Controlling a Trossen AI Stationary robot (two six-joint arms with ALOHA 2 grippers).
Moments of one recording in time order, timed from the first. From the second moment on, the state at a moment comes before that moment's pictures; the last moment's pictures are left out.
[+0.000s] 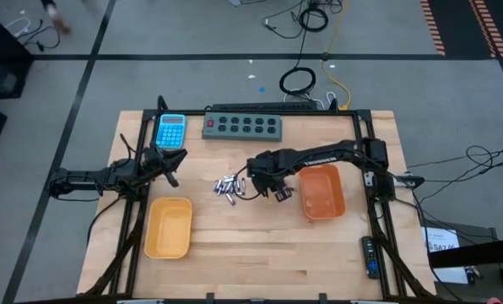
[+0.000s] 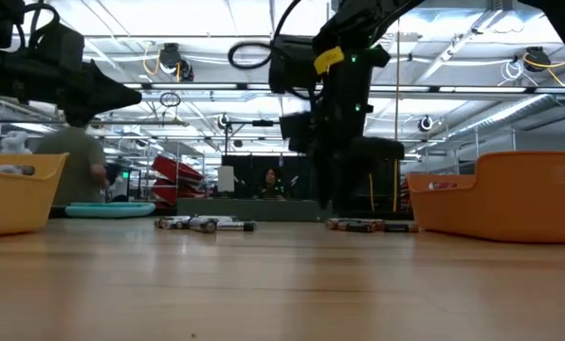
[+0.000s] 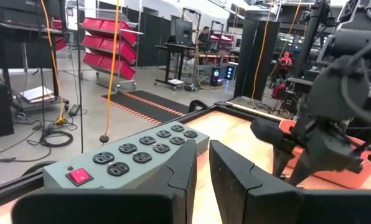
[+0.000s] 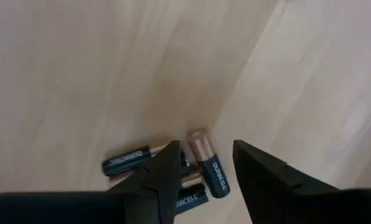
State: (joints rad) left arm -0.02 0.01 0.03 0.01 -0.56 -0.12; right arm -0.07 2.03 1.45 -0.81 0.12 -0.54
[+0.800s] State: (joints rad) left arm -0.02 0.01 0.03 0.01 -0.56 -0.12; right arm -0.12 2.08 1.45 -0.80 0.12 -0.63
